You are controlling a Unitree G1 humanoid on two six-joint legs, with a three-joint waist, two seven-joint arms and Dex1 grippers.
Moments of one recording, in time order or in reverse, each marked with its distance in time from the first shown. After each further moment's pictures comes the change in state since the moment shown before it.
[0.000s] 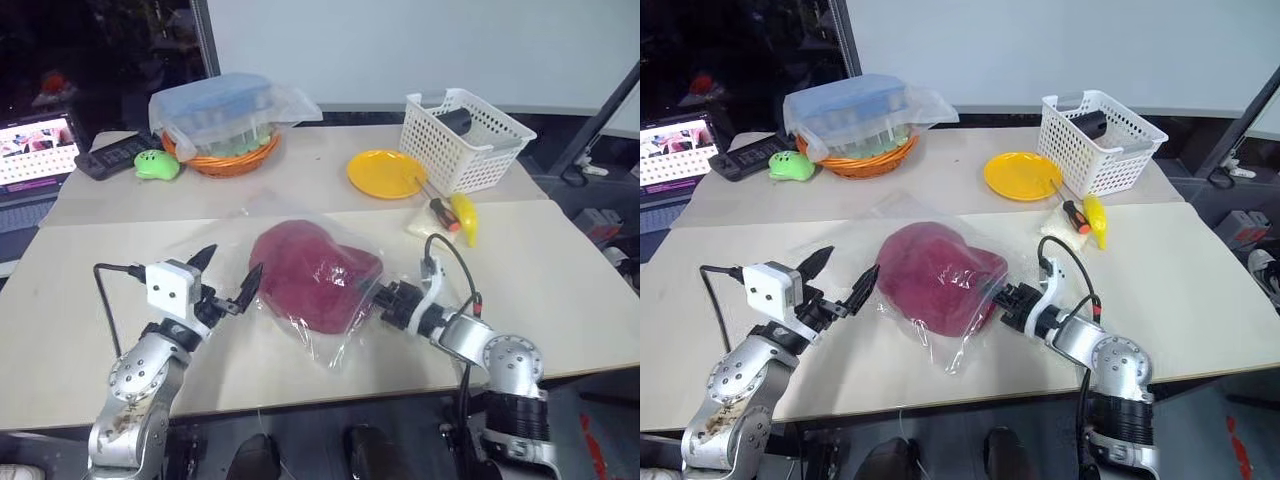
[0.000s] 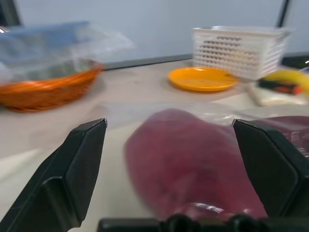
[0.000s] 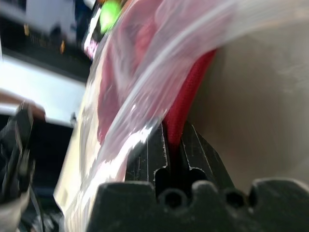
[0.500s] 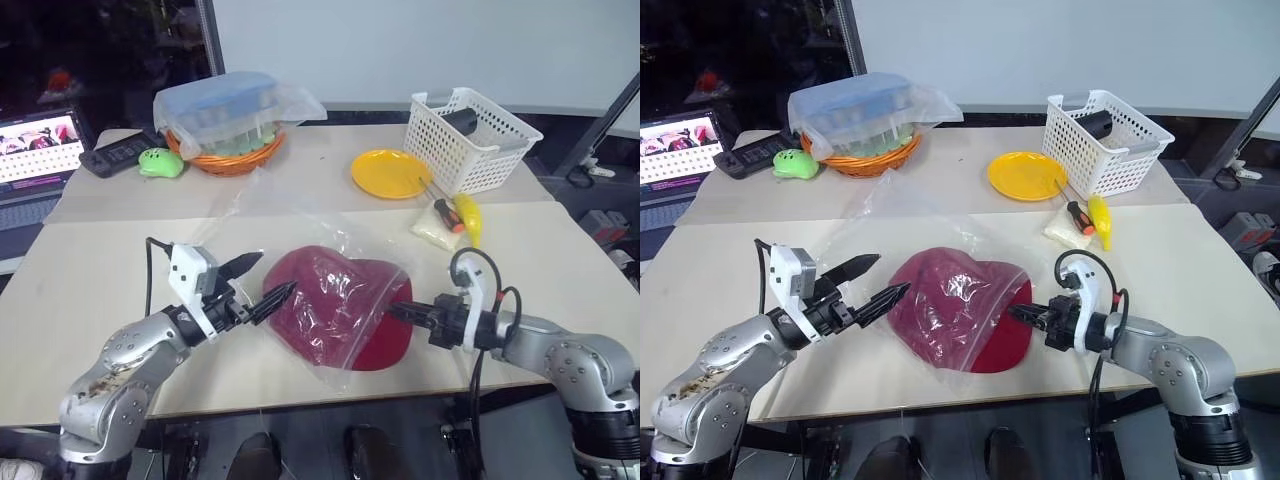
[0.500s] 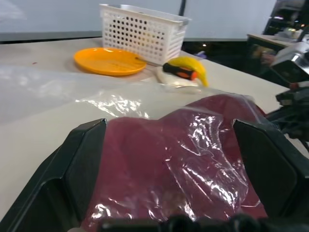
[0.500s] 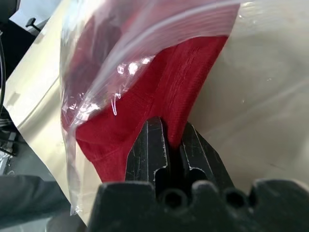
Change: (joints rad) left arm -0.117 0.185 -0.015 -0.005 -0.290 0.219 -0.167; right arm 0.111 -0.406 0.082 -0.129 -0.113 -0.067 0.322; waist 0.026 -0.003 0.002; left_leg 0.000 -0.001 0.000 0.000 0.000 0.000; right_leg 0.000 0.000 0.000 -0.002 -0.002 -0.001
